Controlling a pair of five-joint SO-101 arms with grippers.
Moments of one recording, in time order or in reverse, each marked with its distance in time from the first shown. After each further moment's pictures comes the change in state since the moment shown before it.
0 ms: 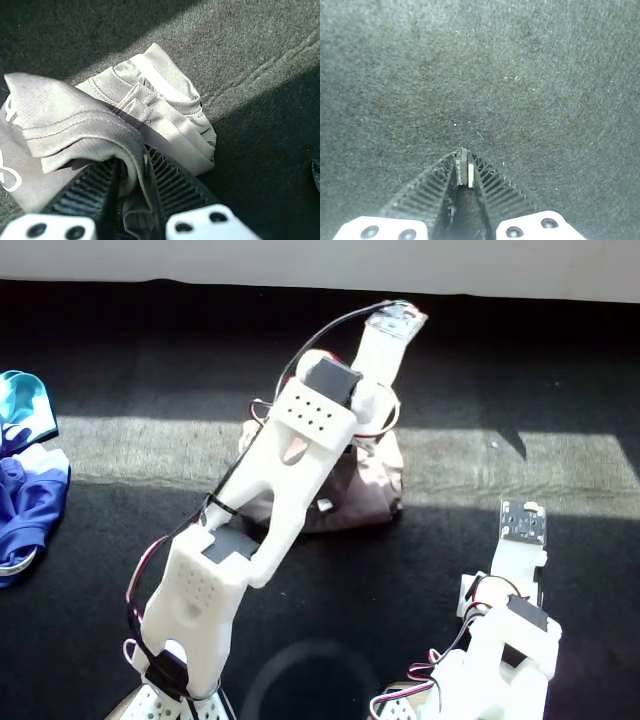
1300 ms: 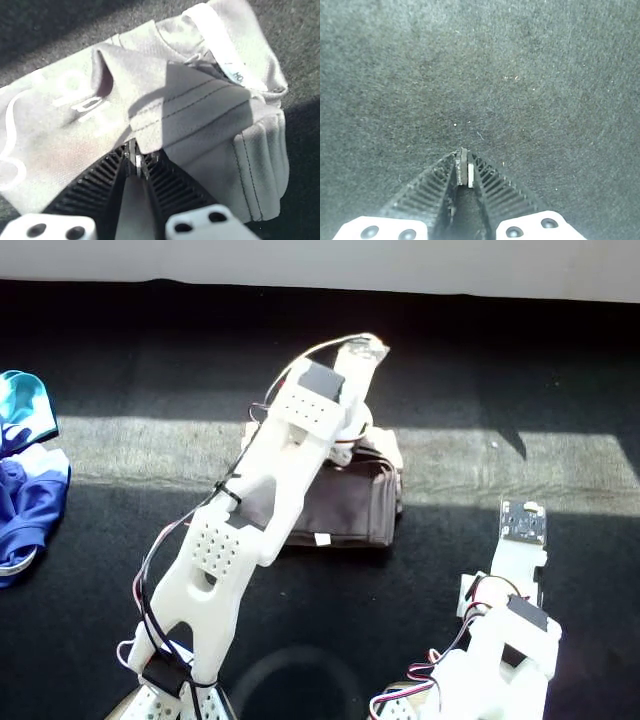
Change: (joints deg) left arm -5.3 17.7 -9.5 4.7 0.0; right arm 0.0 0.0 0.0 0.0 0.0
